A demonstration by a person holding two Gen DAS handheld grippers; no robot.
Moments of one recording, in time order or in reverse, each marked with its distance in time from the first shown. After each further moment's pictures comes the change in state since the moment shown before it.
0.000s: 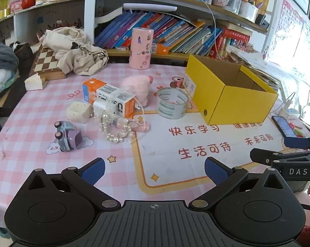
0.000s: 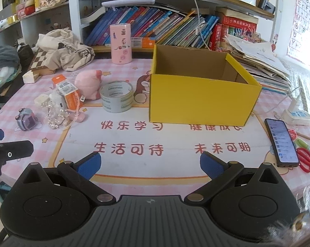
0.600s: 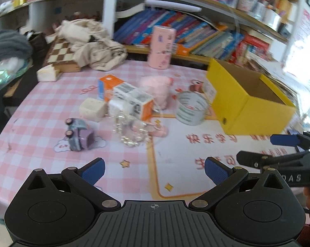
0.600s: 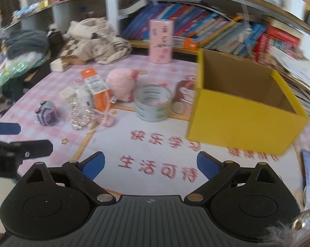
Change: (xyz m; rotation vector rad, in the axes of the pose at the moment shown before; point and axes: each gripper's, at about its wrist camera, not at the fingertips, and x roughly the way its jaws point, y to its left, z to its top) left arm 0.018 0.018 0.012 -0.108 0.007 0.076; right arm 0.044 0.027 0.036 -0.163 0.028 0.188
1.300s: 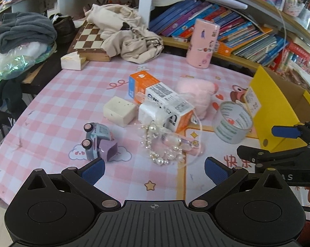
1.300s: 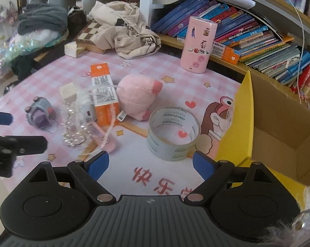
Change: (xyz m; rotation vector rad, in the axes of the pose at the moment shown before) left arm 0.050 0.020 0.035 -0.116 0.060 0.172; right arm 0.092 0.007 0.062 -0.210 0.045 0.086
